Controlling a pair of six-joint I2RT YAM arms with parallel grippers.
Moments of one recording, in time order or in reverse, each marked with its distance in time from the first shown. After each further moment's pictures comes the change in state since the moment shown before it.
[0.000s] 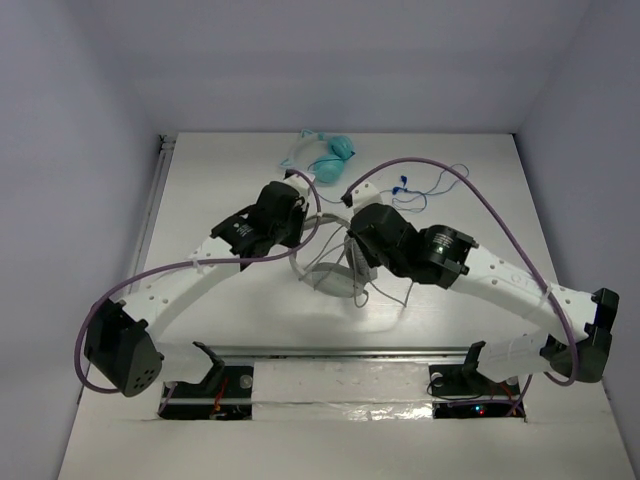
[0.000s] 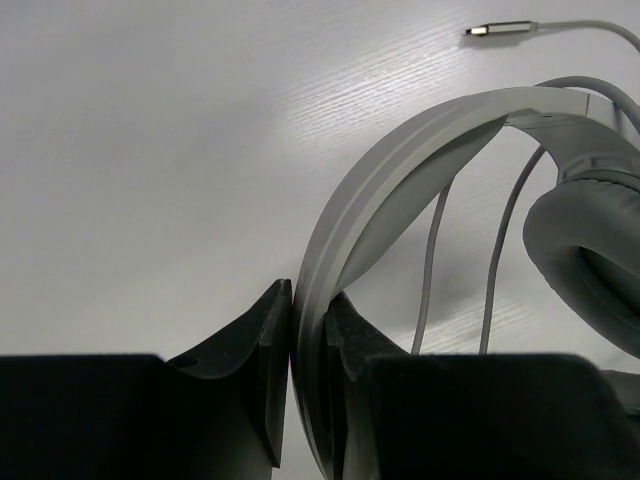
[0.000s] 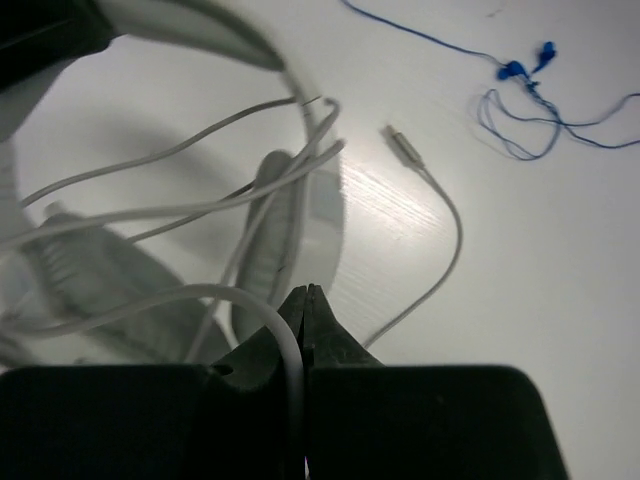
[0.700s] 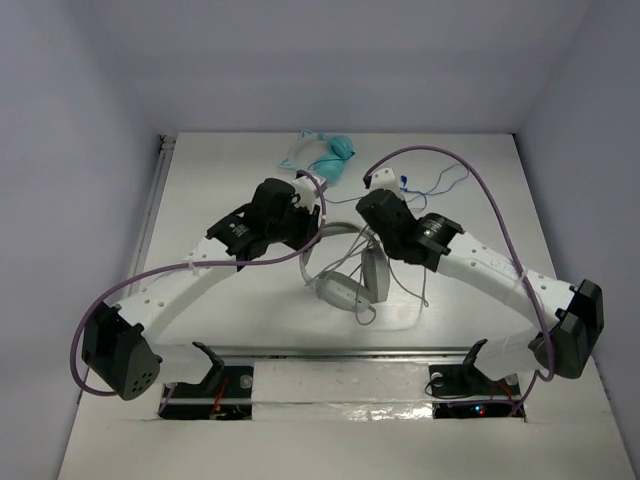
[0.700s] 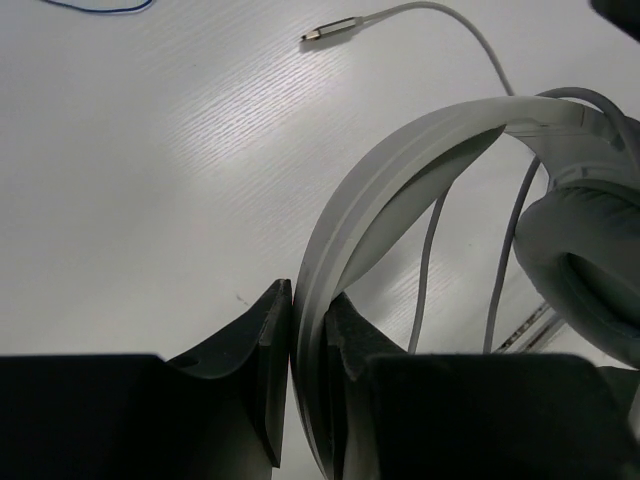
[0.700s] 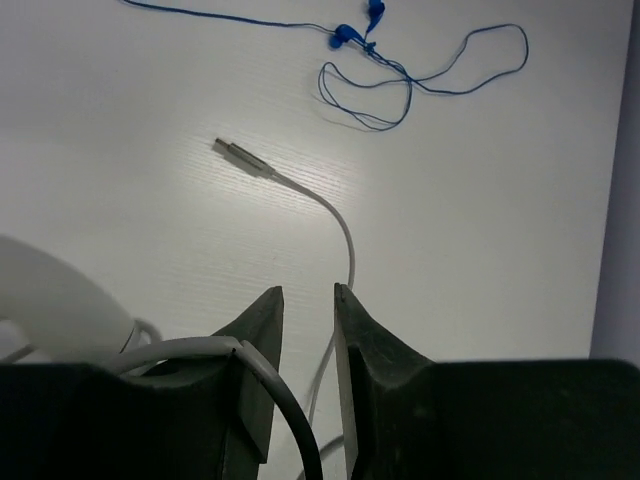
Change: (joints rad) left arm 0.010 -0.032 -0.004 0.035 0.300 0.042; right arm -0.186 0.076 -0.084 0.085 0.249 -0.032
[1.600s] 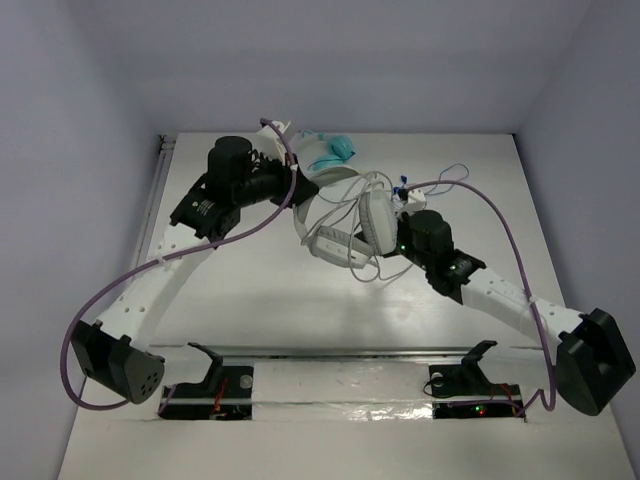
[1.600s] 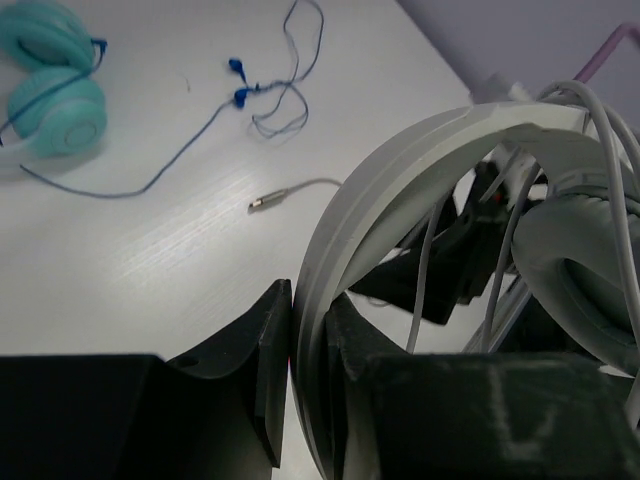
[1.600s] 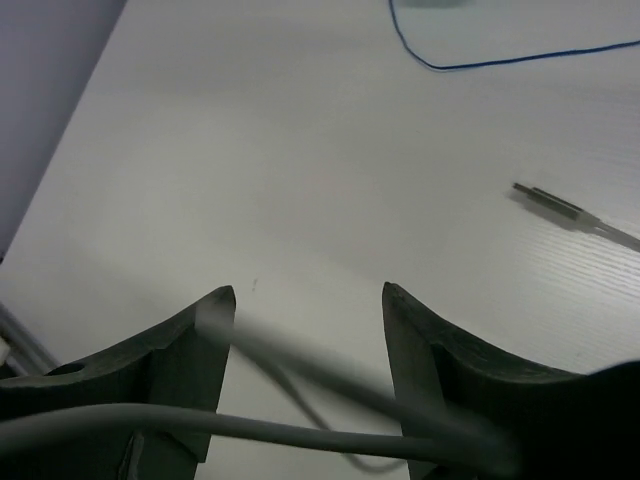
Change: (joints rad) left arm 0.193 -0.017 0.213 0.060 0.301 -0.100; right arm -0.248 -0.250 -0.599 0.850 -0.741 0.282
